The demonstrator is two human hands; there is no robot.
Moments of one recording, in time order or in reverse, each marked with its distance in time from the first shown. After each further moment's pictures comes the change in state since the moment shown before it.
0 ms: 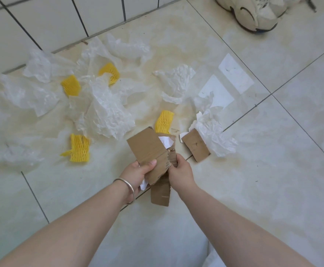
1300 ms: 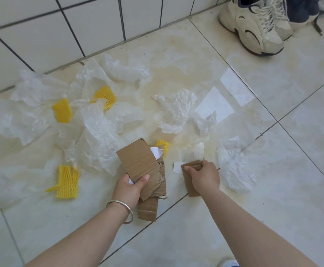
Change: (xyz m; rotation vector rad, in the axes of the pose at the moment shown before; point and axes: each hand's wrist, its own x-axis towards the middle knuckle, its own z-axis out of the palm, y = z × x) left_hand 0.065 0.023 -0.005 0.155 0.214 0.247; right_hand 0.100 -0.040 -0.059 -0.573 0.297 0.090
